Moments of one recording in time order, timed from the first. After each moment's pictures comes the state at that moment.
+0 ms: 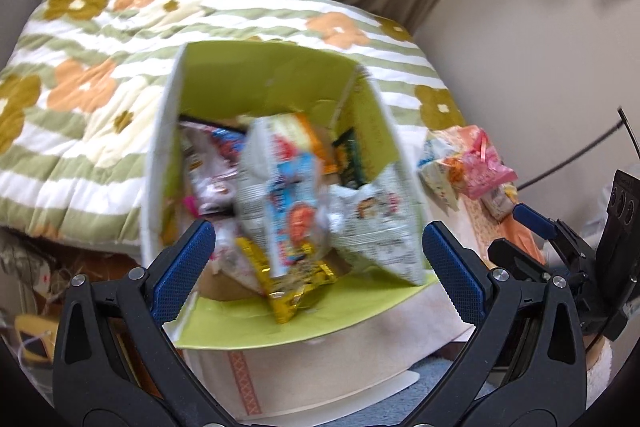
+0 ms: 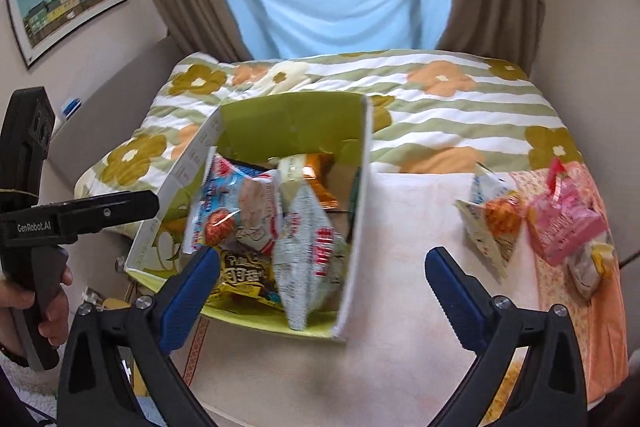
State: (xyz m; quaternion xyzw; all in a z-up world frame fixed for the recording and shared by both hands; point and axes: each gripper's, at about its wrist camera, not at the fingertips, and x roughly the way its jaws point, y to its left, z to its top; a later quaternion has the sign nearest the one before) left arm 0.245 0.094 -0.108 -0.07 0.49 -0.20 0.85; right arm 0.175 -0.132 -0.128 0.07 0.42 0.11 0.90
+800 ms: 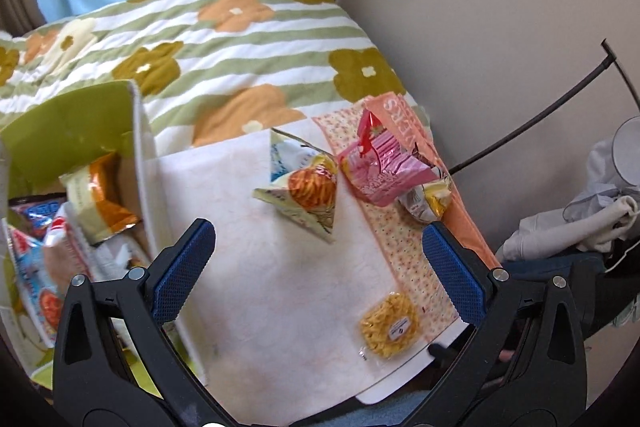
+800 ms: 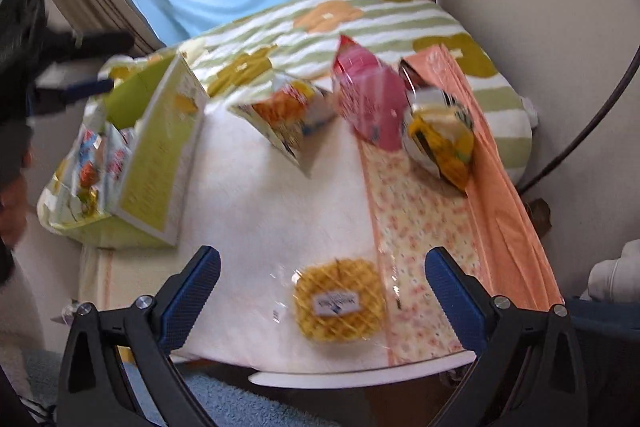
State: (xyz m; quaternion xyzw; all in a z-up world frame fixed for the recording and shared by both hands) left arm 0.271 -0.173 -0.111 0.00 0.51 -0.28 0.81; right arm 0.101 -0.337 -0.184 0.12 0.51 0.01 0.85
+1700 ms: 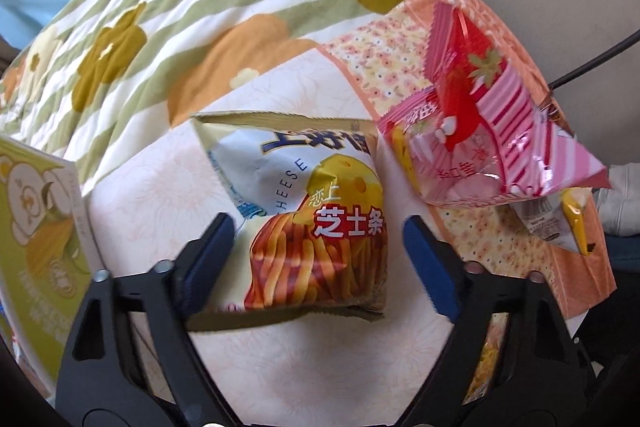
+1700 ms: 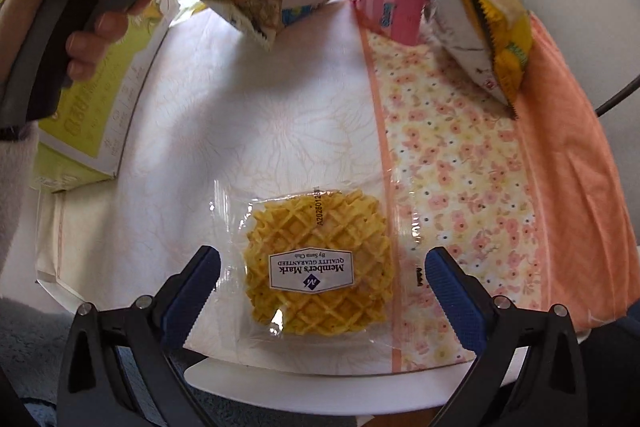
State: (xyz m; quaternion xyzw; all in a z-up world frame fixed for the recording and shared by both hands) left arm 0.361 -0.284 -0.269 0.15 0.60 -0.24 0.74; right arm 0.115 -0.331 -0.282 0.10 0.59 0.02 0.80
